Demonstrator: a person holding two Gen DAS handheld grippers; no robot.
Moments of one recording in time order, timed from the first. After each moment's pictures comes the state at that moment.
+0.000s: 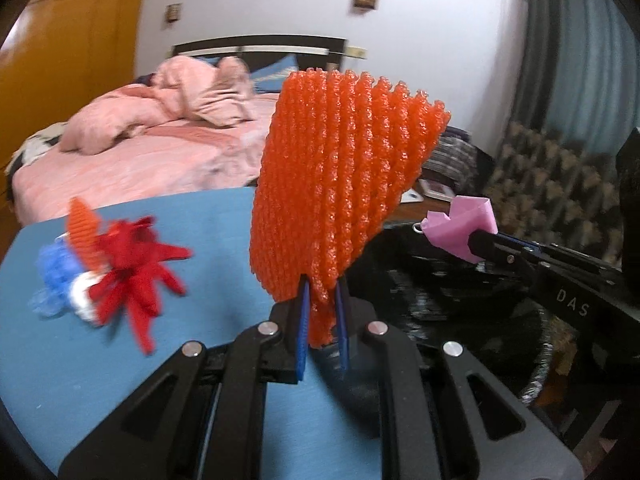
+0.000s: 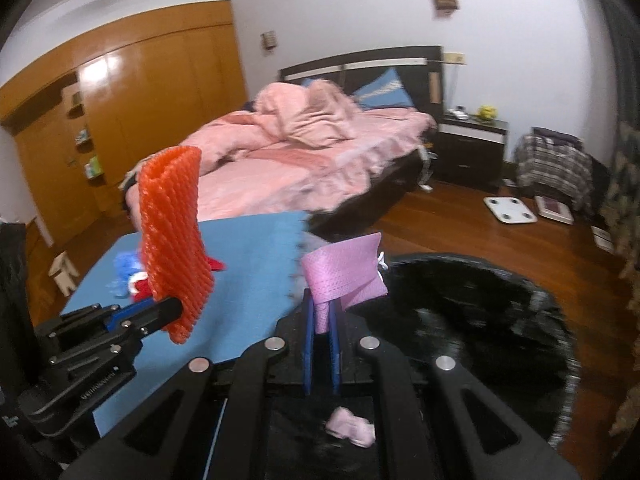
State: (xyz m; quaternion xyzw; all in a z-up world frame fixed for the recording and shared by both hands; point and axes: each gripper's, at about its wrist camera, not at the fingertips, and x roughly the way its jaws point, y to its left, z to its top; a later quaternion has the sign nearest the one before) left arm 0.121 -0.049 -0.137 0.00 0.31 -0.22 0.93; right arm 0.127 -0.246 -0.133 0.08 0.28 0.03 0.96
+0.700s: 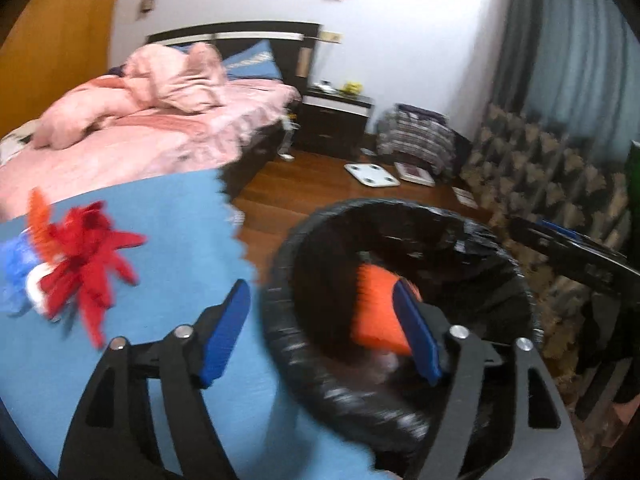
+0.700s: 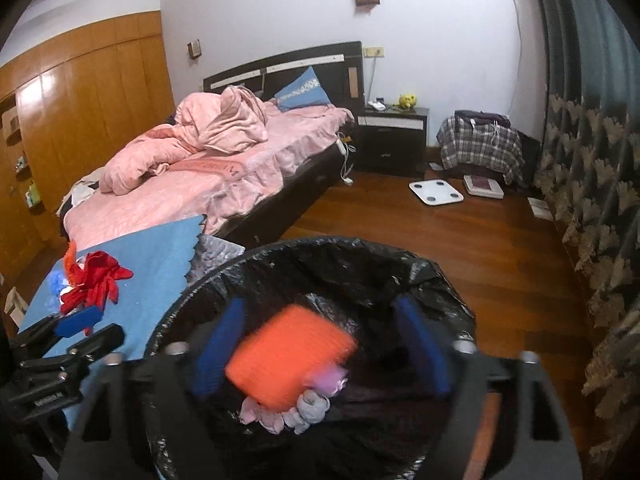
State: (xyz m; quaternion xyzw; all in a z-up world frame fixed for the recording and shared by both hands) left arm 0.125 -0.059 -0.160 0.00 0.32 -0.24 0.92; right arm 0.105 -0.315 -0.147 0.10 0.28 -0.07 0.95
